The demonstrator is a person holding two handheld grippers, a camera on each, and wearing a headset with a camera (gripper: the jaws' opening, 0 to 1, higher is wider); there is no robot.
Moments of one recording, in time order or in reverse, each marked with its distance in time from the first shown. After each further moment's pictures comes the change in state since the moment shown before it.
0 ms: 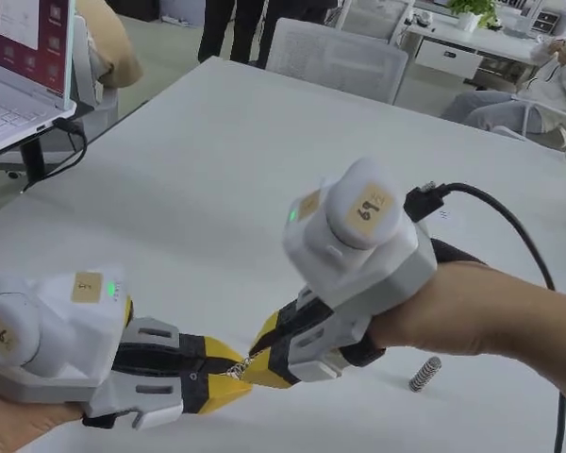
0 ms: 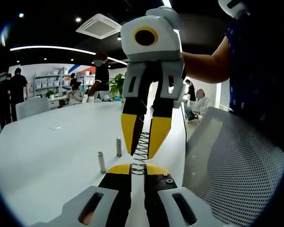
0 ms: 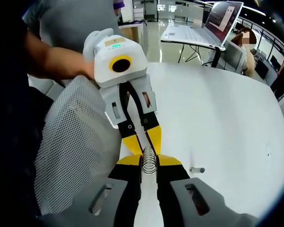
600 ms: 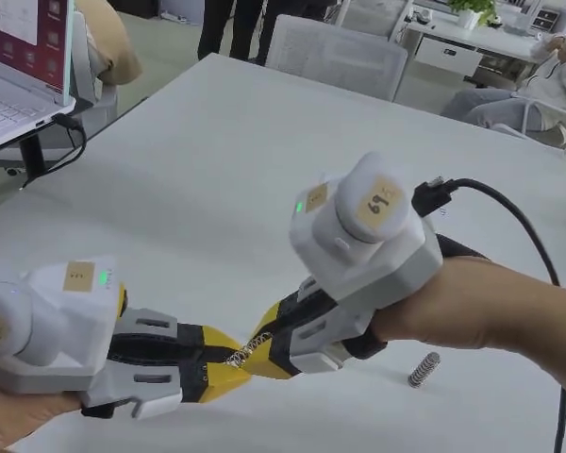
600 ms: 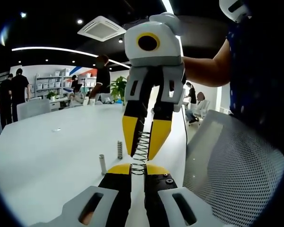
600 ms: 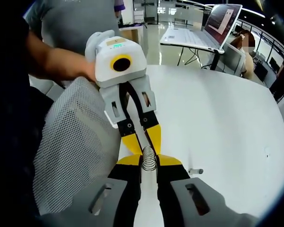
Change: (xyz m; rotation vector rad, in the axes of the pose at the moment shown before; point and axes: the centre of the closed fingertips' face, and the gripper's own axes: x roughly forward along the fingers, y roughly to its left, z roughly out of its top) left arm -0.003 0.001 0.006 -0.006 -0.023 0.007; right arm -0.002 -0.001 0.002 -0.009 -0.021 -0.010
